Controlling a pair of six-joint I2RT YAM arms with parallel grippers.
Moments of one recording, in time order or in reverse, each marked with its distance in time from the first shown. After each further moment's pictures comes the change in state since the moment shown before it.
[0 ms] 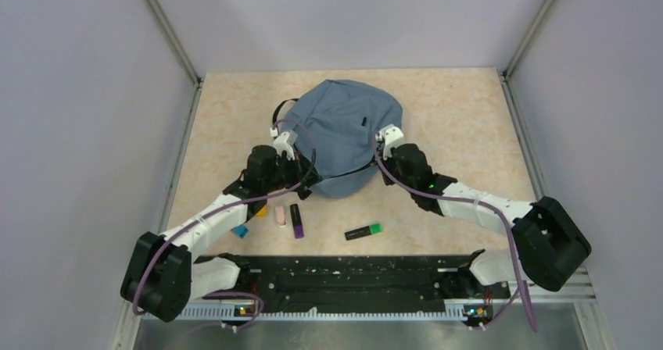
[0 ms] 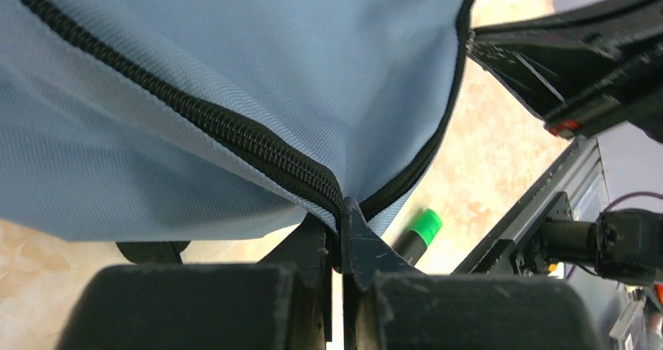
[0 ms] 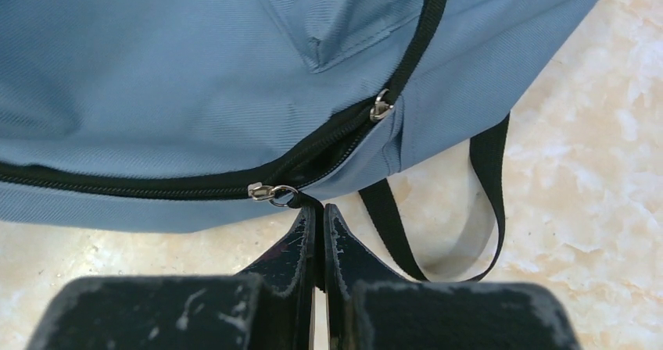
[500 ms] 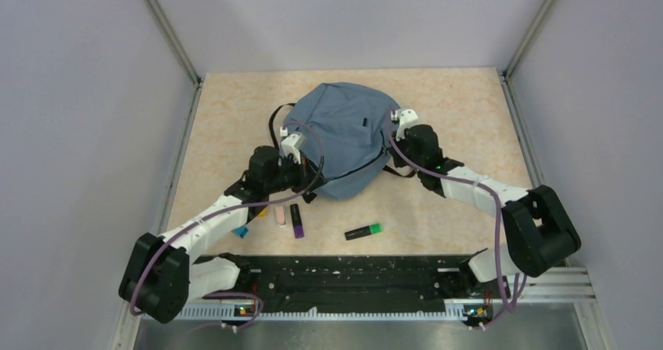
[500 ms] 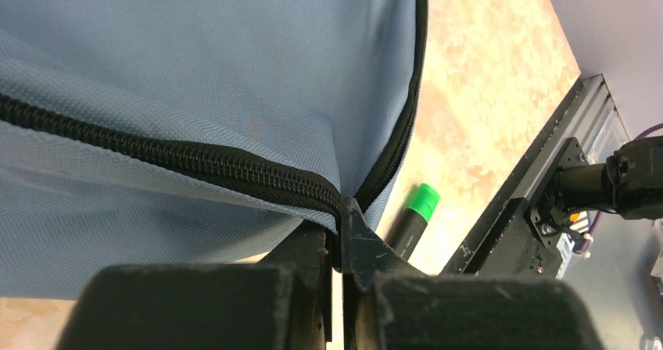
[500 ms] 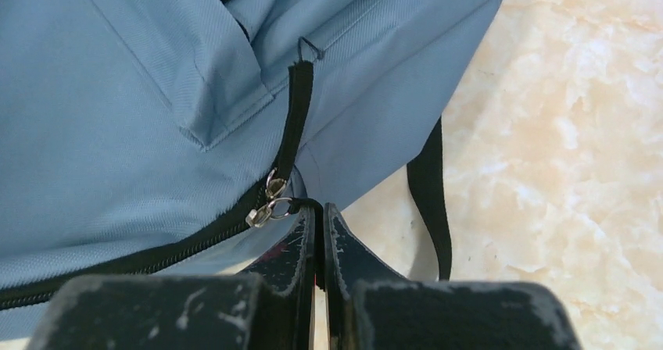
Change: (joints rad) left arm -0.042 -0.013 0.000 0.033 0.101 0.144; right arm -0.201 0.079 0.076 0.007 -0.116 -0.003
